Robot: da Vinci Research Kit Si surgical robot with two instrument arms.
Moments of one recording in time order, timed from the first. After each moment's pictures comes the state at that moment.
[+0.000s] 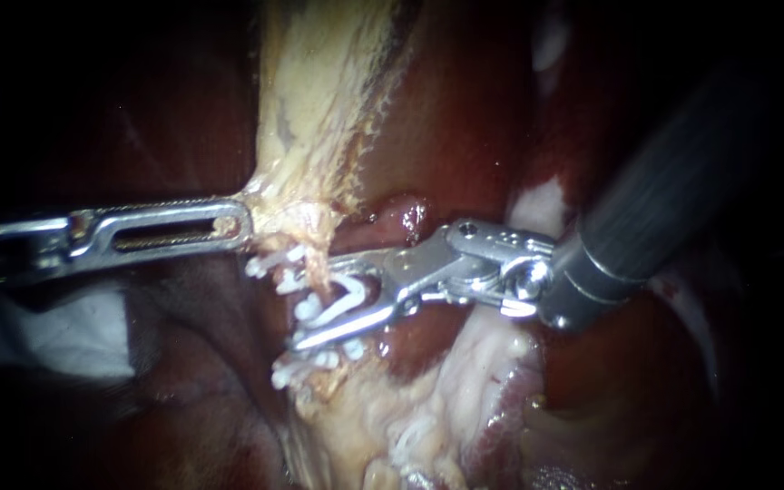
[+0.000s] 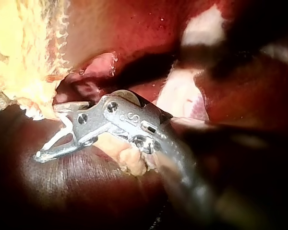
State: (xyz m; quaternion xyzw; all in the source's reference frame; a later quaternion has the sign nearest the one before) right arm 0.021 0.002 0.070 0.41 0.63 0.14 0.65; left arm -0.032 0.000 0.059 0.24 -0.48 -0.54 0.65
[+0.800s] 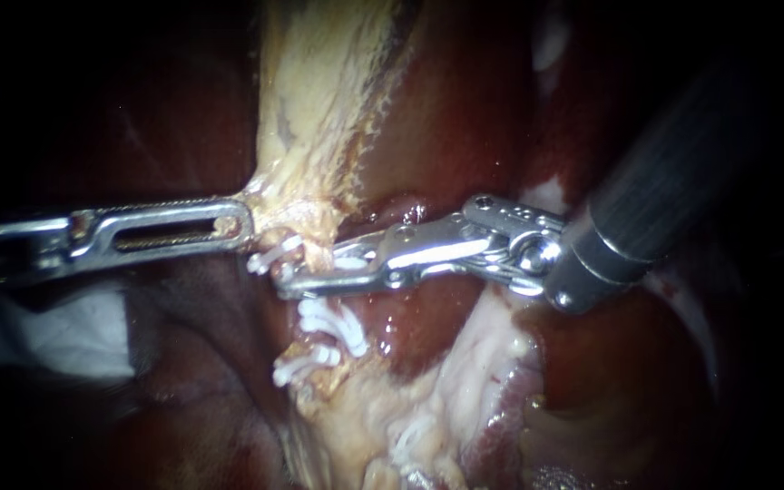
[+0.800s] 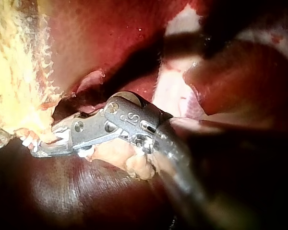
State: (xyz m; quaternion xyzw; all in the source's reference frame) right arm 0.020 0.003 0.071 0.44 0.58 0.21 0.65; left arm -0.032 0.000 0.059 0.24 -0.48 -0.54 0.65
